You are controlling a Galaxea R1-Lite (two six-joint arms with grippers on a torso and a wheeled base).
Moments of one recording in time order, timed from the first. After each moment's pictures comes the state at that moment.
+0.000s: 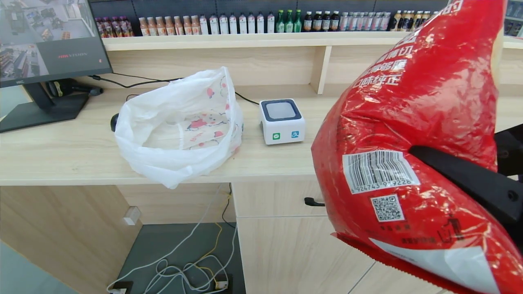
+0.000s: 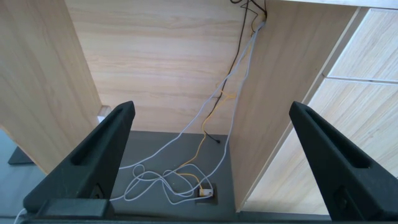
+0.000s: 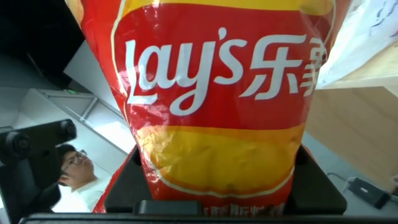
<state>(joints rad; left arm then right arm) 0.00 0.00 0.00 0.00 0.00 0.00 0.74 1.38 -0.27 -1.57 0.34 1.06</state>
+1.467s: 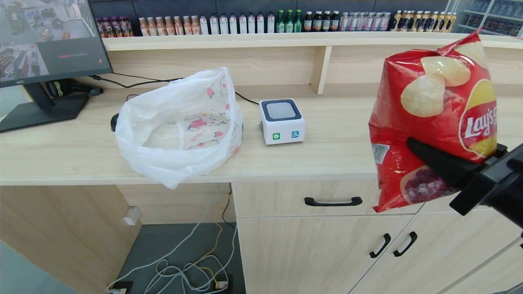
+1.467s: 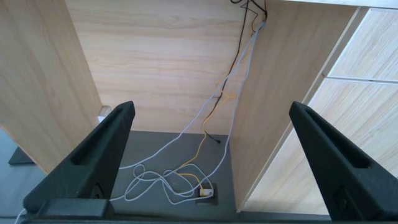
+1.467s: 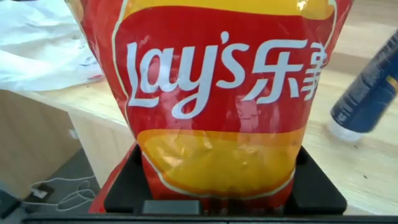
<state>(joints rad) 0.00 0.00 0.00 0.00 0.00 0.00 0.61 1.18 -0.46 -0.89 -0.20 -0.18</state>
